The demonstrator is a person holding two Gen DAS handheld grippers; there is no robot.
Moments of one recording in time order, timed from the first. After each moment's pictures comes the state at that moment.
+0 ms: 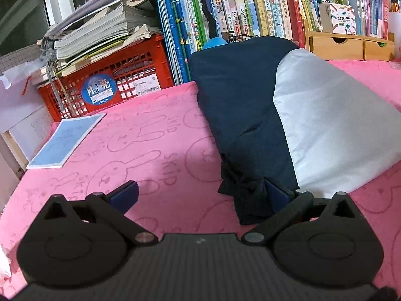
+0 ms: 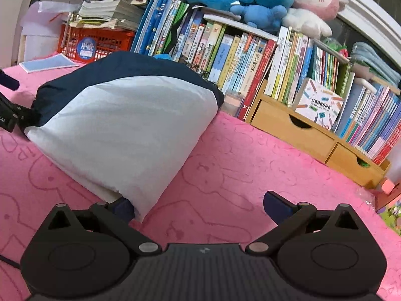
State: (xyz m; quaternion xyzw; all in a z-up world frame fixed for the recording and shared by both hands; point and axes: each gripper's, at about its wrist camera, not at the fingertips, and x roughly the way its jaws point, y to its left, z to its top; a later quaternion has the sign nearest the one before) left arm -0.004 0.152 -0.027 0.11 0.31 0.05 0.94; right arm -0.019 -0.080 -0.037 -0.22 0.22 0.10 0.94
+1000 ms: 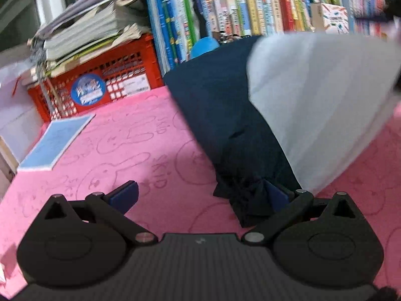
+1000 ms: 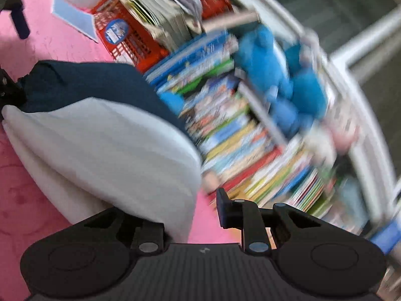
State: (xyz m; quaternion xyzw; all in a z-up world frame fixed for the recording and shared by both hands) left arm -0.002 0.151 -0.022 0.10 0.31 0.02 0.94; right arm 0.018 -0.008 -0.020 -0.49 0.04 0.07 0.87
